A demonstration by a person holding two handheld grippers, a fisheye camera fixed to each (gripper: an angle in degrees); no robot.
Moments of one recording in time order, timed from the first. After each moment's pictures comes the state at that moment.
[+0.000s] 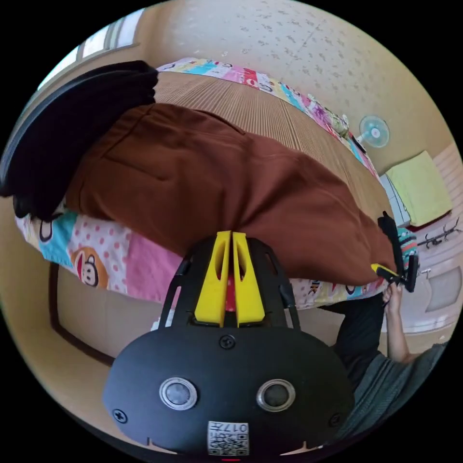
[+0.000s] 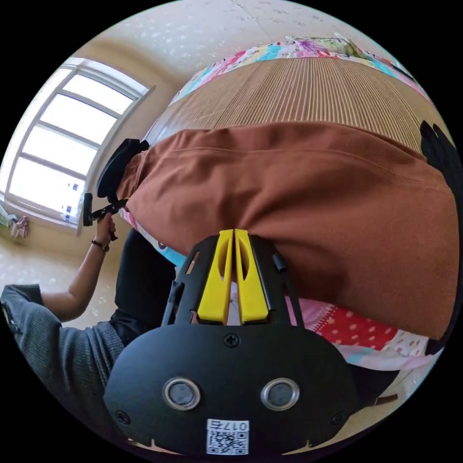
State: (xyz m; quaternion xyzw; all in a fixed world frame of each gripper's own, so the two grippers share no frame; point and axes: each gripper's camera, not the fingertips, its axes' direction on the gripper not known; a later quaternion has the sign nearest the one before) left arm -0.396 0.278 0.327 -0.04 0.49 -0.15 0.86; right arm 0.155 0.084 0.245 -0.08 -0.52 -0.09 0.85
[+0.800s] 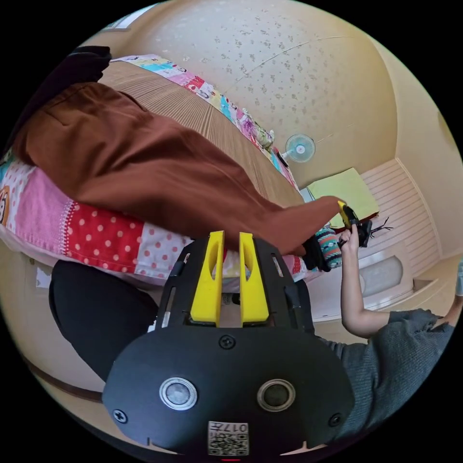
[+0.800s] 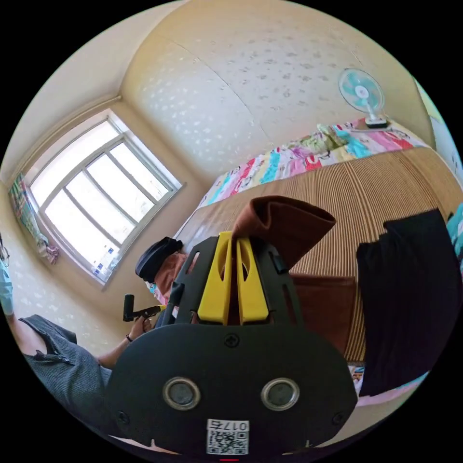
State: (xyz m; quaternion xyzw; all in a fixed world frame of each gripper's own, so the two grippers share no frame) left arm -0.329 0.307 0.285 0.04 0.67 -0.13 0.73; right arm 0.387 -0.128 0.132 0.14 -0.57 0.01 0.81
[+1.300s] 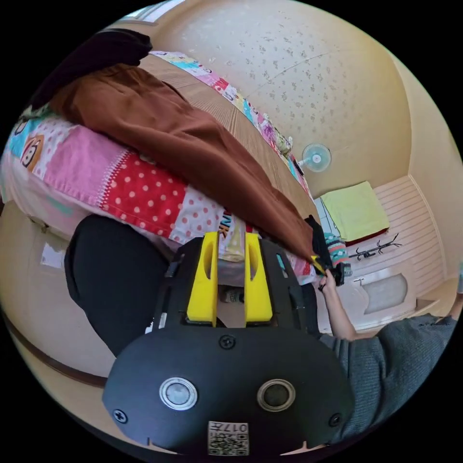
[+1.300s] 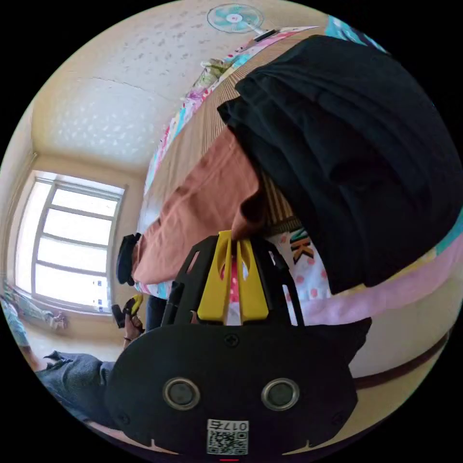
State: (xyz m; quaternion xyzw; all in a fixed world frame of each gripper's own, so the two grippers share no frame) left arm -0.343 0.343 0.339 0.01 0.63 -0.22 0.75; right arm 0.492 0.045 0.359 -0.09 -0.58 0.22 0.78
